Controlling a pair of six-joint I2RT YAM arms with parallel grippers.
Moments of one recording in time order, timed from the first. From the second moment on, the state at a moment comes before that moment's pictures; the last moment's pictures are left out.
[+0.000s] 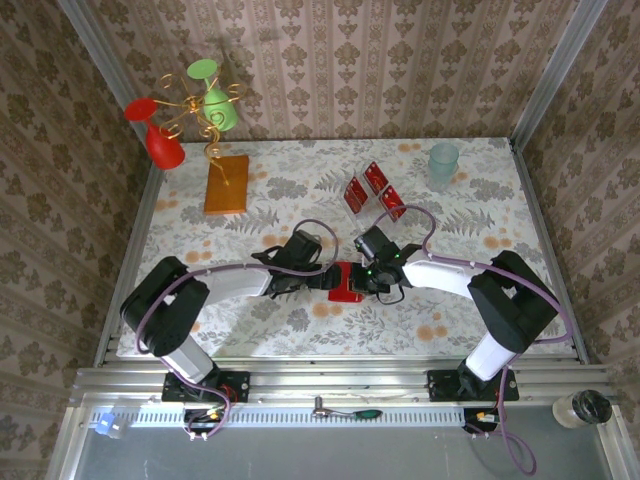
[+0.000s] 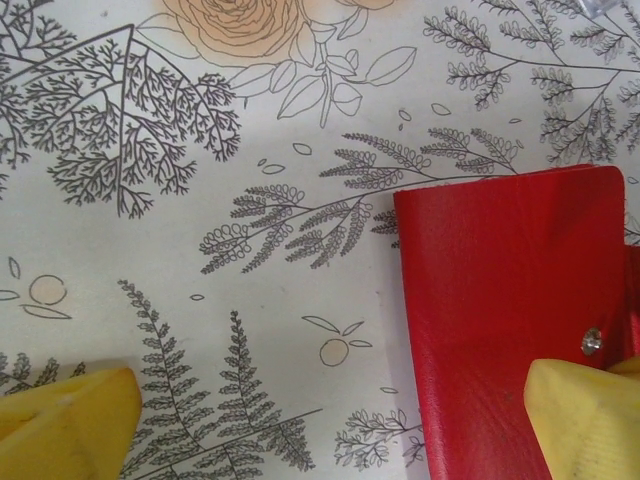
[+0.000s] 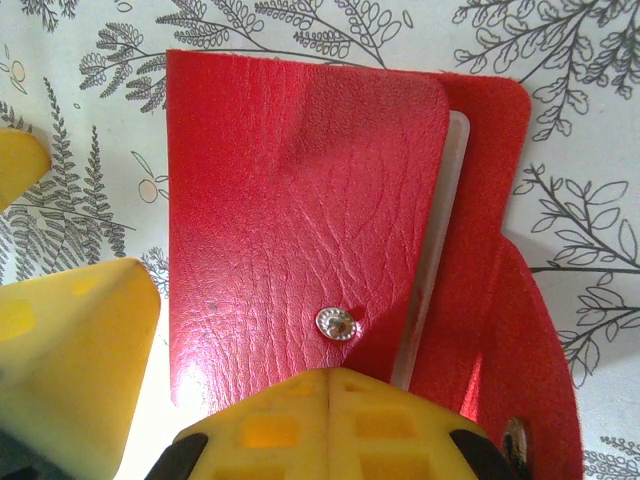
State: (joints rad) left arm -0.82 1.62 0.80 -0.14 0.03 -0.59; right arm 0.65 1.63 0.85 -0.32 -0.22 0.73
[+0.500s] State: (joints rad) left arm -0.88 1.66 0.84 -0.19 -0.07 -0.56; right arm 0.60 1.54 0.85 -0.36 -0.21 0.73
